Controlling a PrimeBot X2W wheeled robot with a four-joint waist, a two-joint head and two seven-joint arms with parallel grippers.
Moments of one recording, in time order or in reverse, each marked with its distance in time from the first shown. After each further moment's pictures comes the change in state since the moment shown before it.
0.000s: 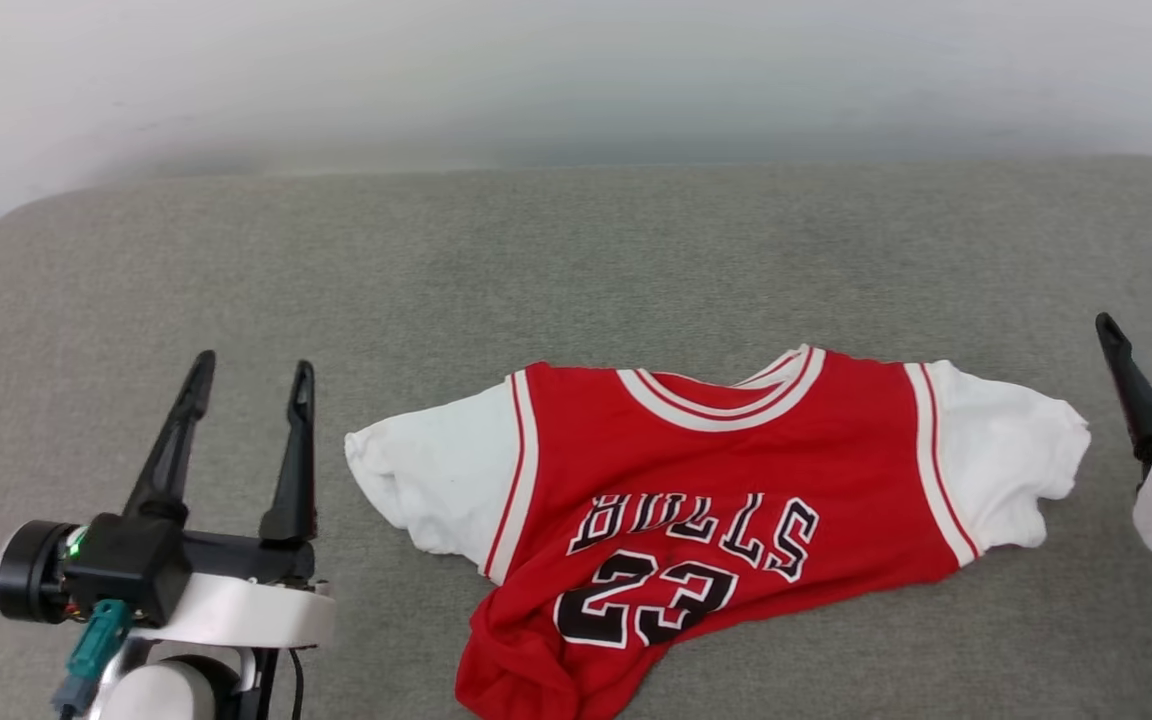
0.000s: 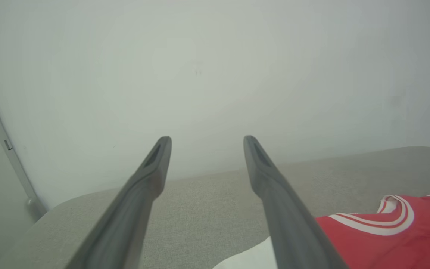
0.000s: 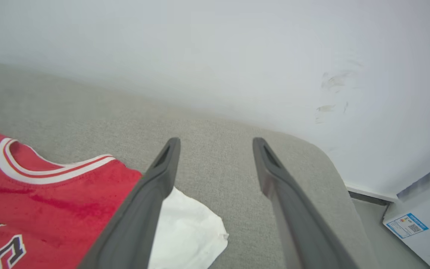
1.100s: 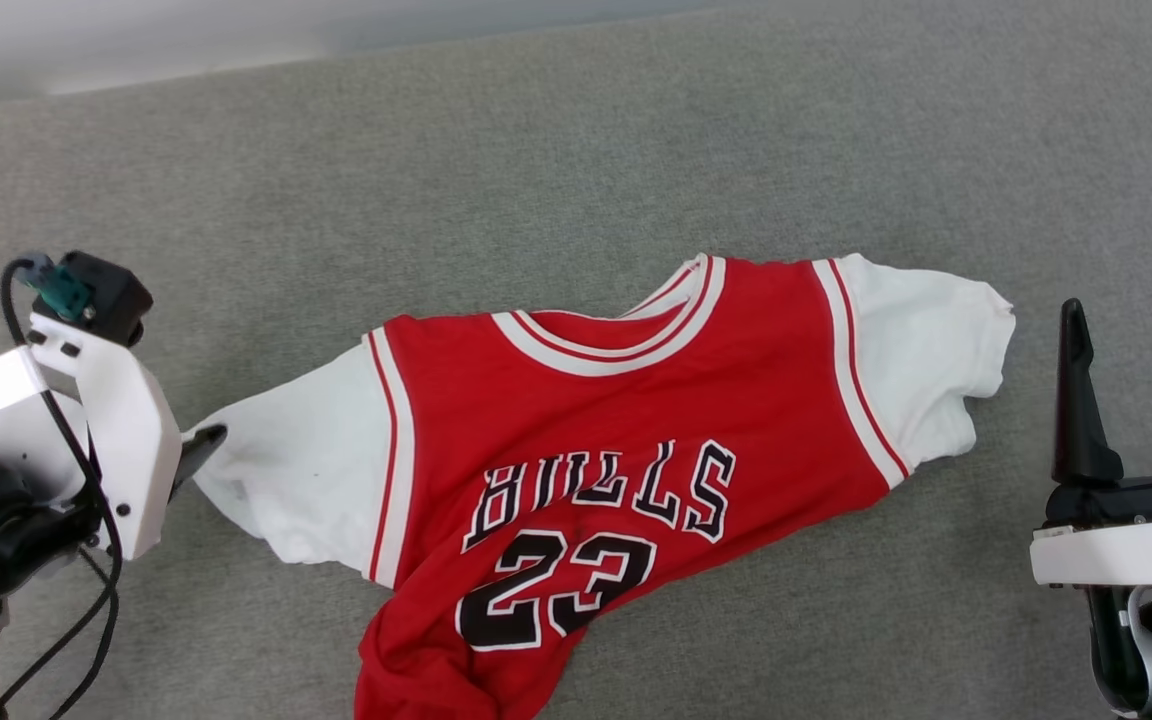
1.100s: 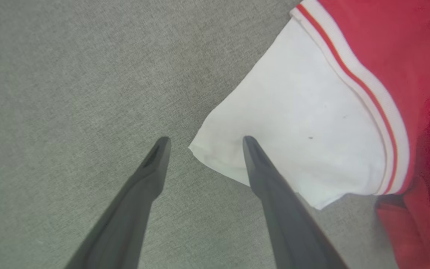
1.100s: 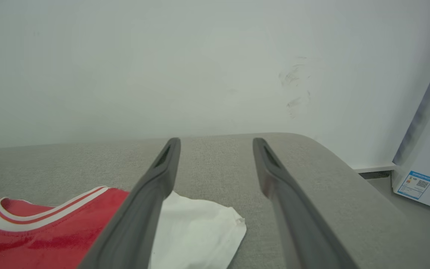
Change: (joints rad) left arm -0.400 0.621 -0.344 0.124 -0.649 -0.043 1.118; right arm 0.168 0.412 -0.194 -0.223 -0.135 0.000 -0.396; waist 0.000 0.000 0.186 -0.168
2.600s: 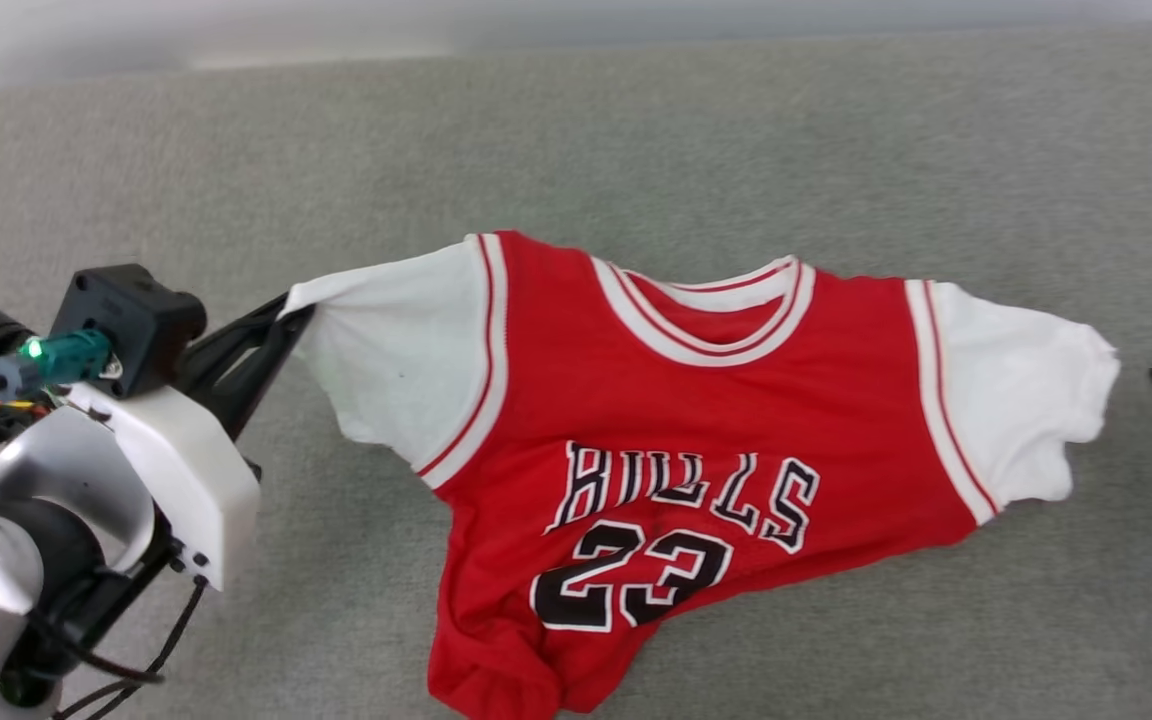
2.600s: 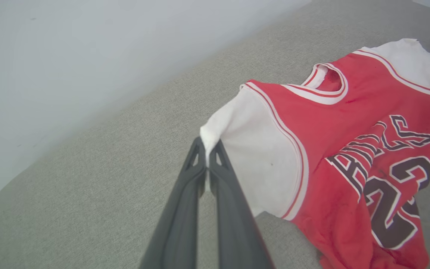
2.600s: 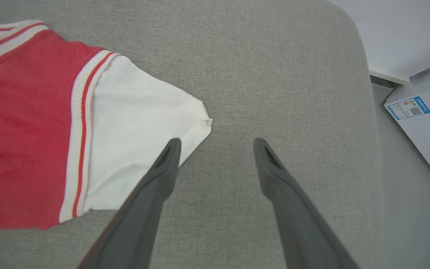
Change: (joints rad) left arm 0.085 0.027 -0.028 -0.357 0.098 0.109 -0.416; right arm -0.093 -0.411 0.061 -0.029 0.196 0.000 0.952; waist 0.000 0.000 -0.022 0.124
